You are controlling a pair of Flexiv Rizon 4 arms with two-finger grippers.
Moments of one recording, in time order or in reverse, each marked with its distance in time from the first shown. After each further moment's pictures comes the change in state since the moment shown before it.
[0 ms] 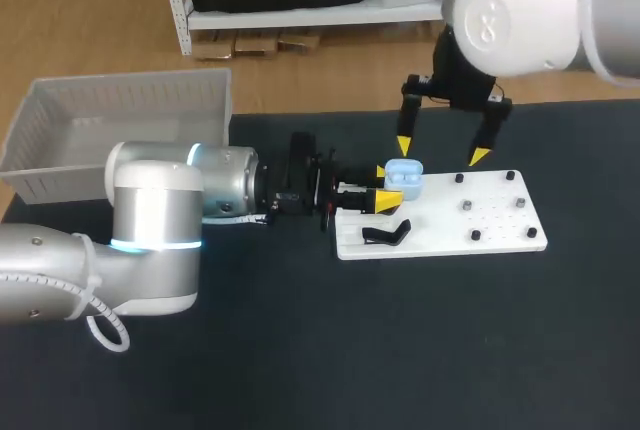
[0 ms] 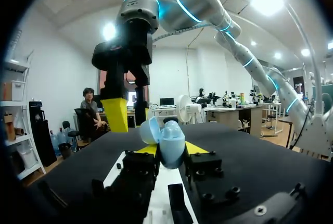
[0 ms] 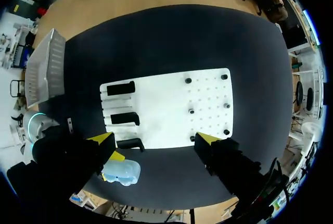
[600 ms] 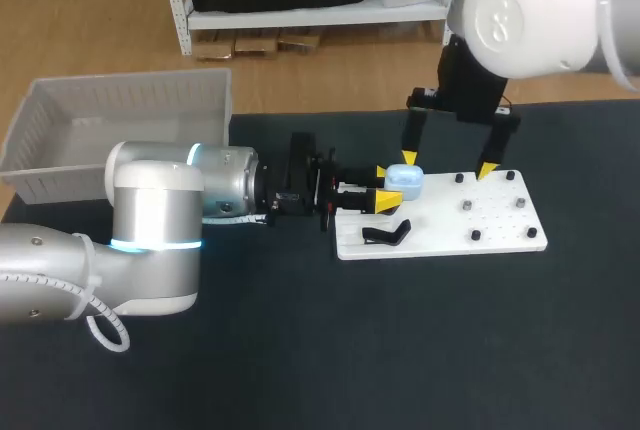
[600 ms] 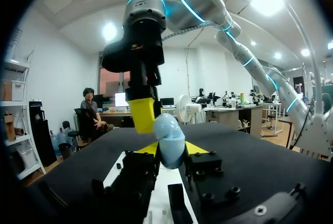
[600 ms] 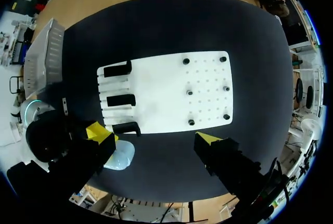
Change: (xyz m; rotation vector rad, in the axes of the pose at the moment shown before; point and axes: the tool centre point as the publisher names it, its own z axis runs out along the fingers) left arm 0.000 0.000 0.000 0.000 0.000 0.000; right arm 0.033 -0.008 -0.003 -0.007 0.052 -0.005
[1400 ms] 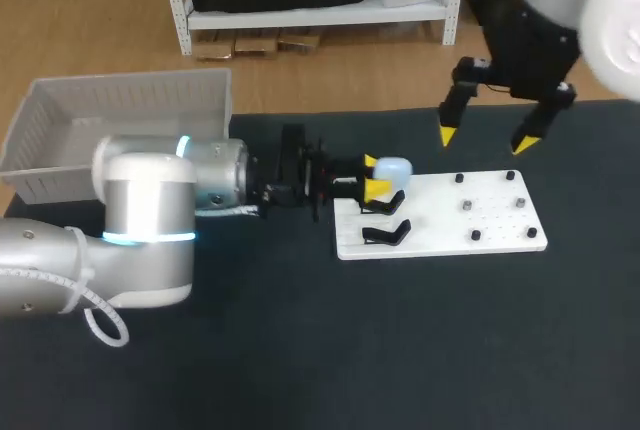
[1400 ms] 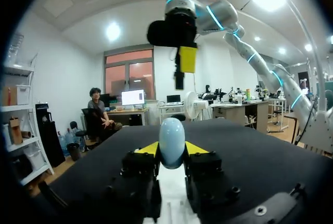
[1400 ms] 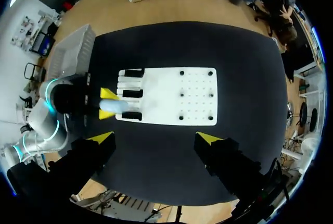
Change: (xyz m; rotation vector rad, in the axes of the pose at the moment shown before) left arm -0.004 0.024 -0.022 -0.064 0.038 0.032; right arm 0.035 -0.024 -0.072 -0.093 -0.192 -0.147
